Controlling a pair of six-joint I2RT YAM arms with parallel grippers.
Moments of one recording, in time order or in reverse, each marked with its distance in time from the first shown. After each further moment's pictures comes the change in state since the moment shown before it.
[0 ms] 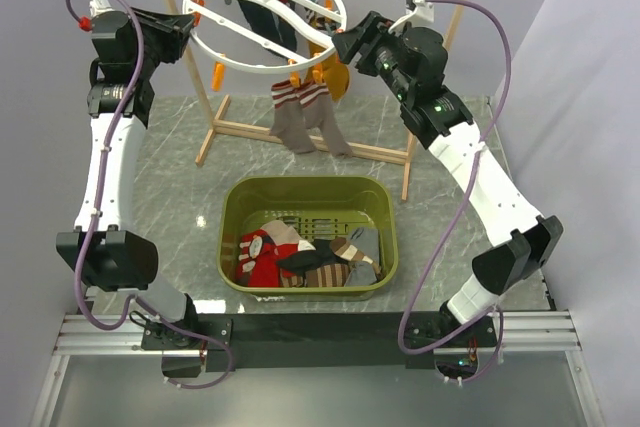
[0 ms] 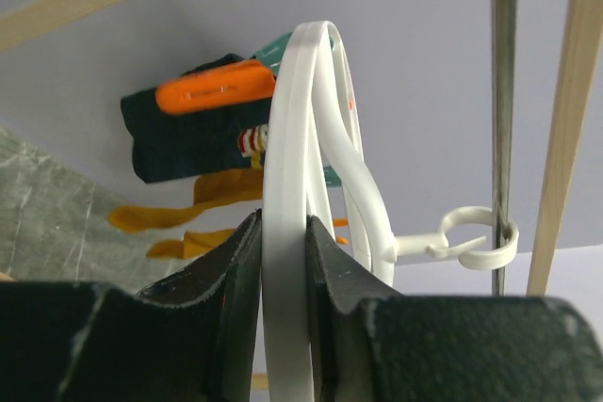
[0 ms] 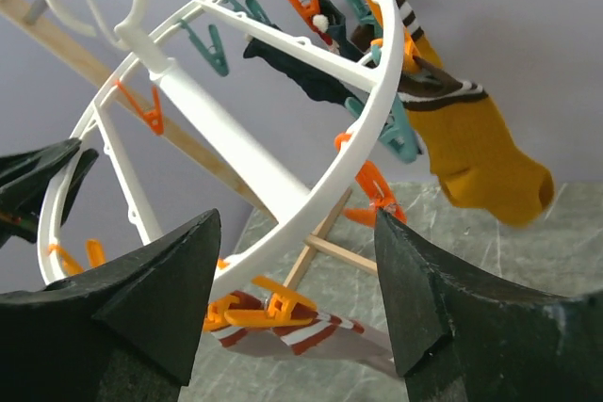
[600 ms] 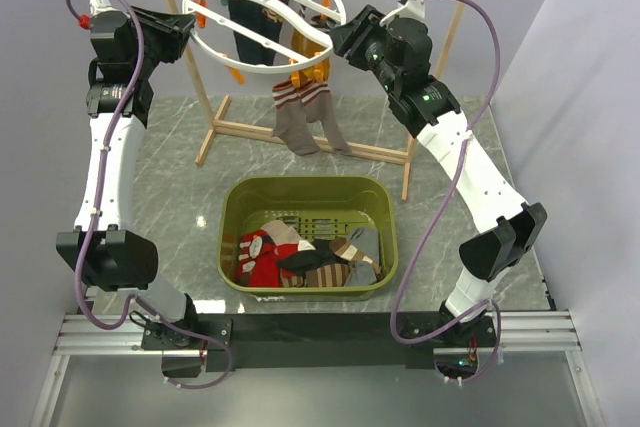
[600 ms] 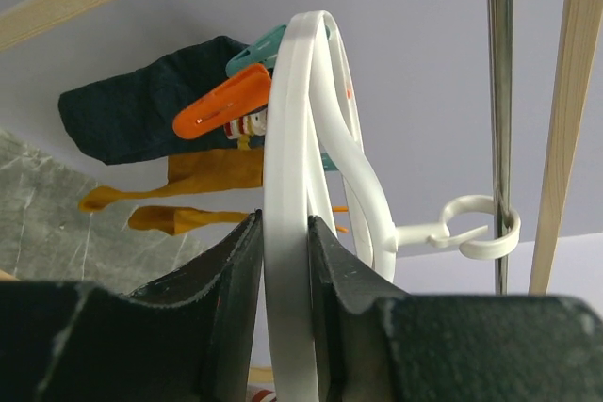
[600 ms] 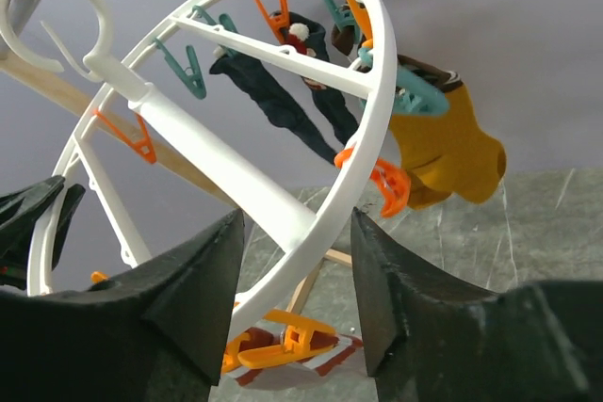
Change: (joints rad) left arm 0.006 0.001 0.004 0.007 0.024 0.023; right arm 0.024 0.114 0.151 -0.081 0.088 0.070
